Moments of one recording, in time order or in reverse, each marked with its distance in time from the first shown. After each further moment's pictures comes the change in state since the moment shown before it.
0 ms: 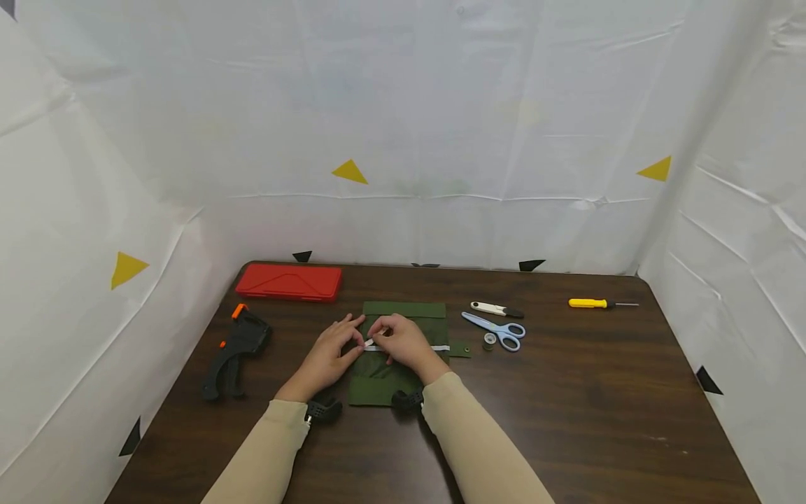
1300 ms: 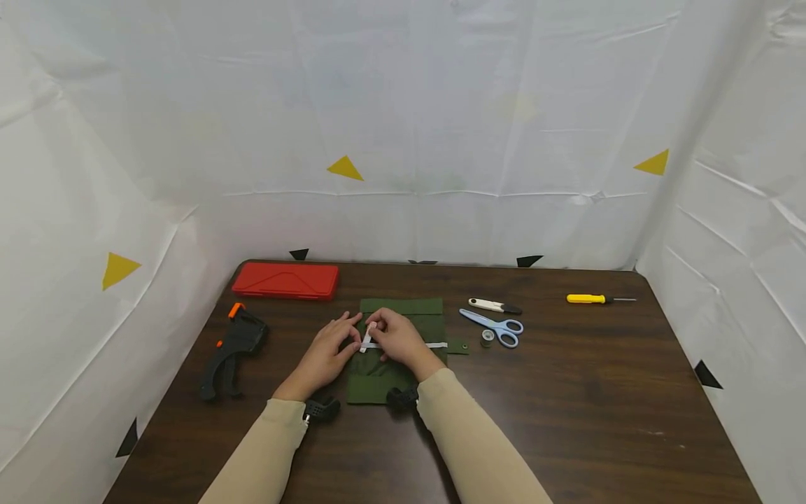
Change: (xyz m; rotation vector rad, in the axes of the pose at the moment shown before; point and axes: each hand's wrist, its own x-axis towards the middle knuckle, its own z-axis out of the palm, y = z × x) left_hand 0.000 0.003 -0.002 -0.025 0.006 -0.003; right_hand 0.007 0.000 0.005 0.025 0.001 0.035
